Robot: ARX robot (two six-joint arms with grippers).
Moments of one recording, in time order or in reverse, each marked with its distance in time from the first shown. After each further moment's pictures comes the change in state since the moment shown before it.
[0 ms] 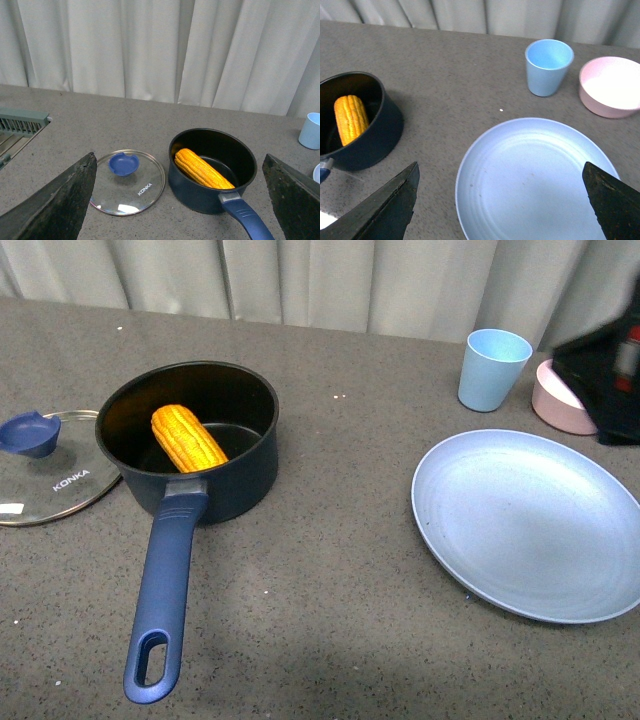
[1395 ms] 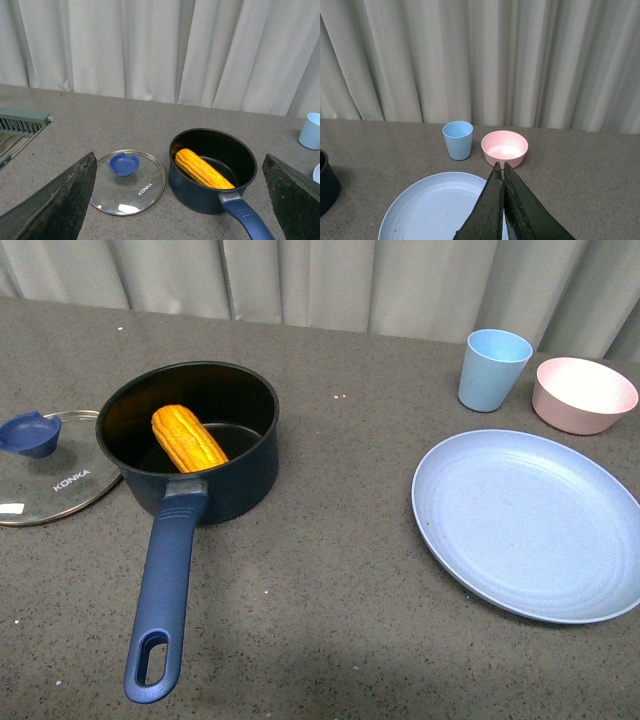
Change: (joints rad) left arm 0.000 0.000 0.000 0.000 0.000 0.000; right arm -0.324 -1.001 -0.427 -0.131 -0.048 -0.150
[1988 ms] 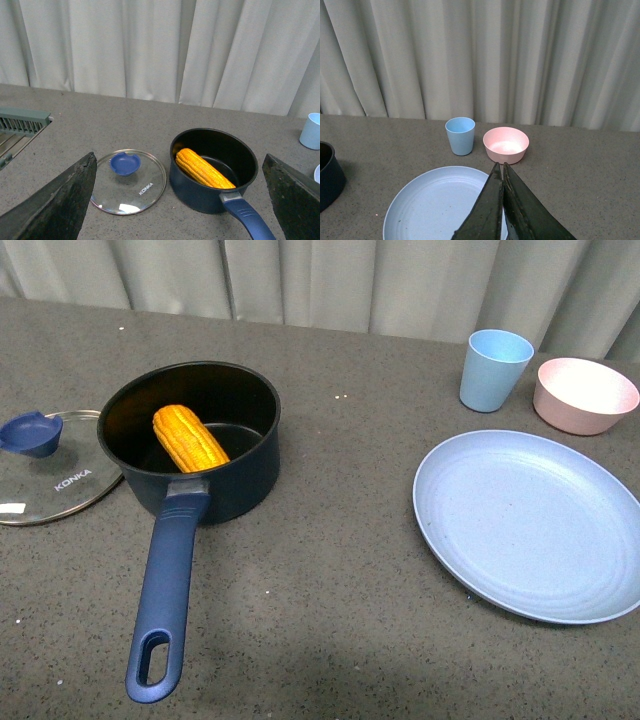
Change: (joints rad) left arm 0.000 0.000 0.000 0.000 0.000 0.000; right arm 0.000 -0.234 0.001 -0.240 0.000 -0.002
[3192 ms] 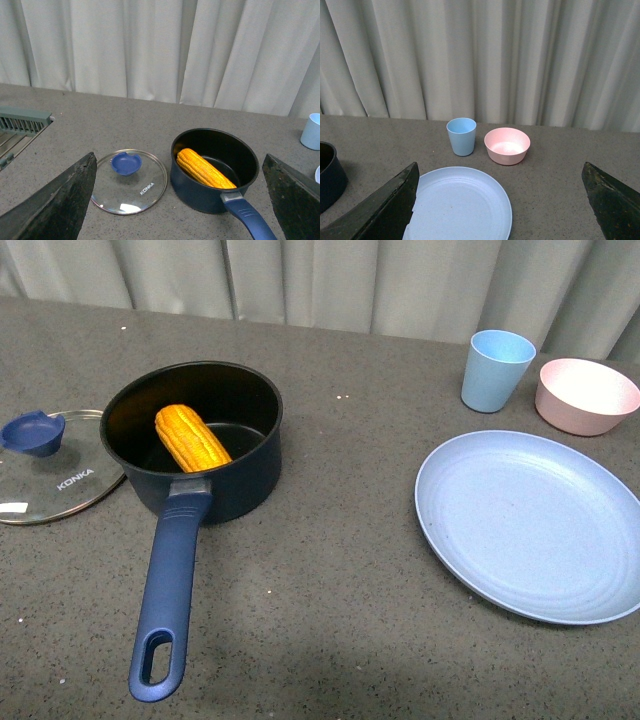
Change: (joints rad) left arm 0.000 0.000 0.000 0.000 0.000 0.000; right arm 0.000 -0.001 0.000 0.000 0.000 0.000
